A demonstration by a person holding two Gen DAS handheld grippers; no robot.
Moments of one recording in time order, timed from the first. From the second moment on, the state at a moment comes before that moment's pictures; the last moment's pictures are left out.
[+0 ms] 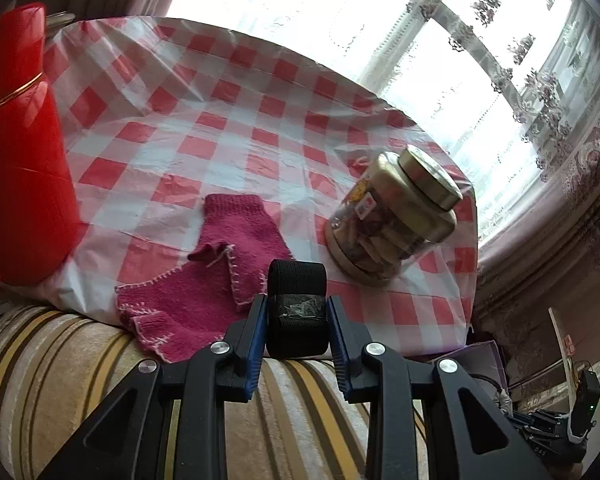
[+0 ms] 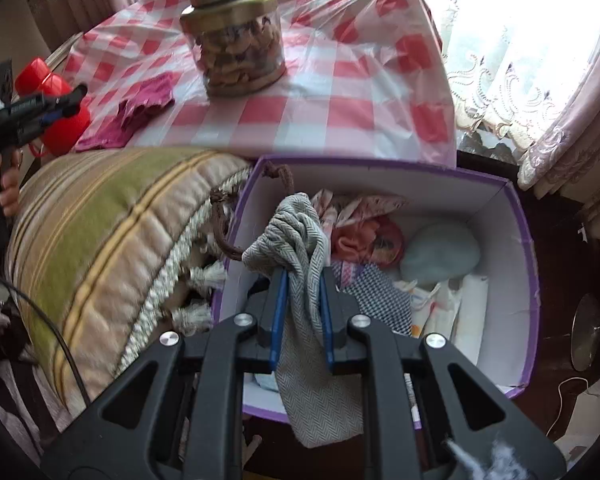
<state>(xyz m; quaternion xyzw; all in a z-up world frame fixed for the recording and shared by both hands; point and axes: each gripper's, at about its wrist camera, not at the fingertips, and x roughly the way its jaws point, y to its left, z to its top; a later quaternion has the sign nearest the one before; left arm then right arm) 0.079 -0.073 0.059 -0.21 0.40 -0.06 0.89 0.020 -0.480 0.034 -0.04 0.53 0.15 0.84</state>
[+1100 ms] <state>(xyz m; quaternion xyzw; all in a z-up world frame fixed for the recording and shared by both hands) 0.076 -0.332 0.098 -0.04 0.41 -0.32 0.85 -0.012 -0.535 -0.064 -0.06 0.62 0.11 0.78</state>
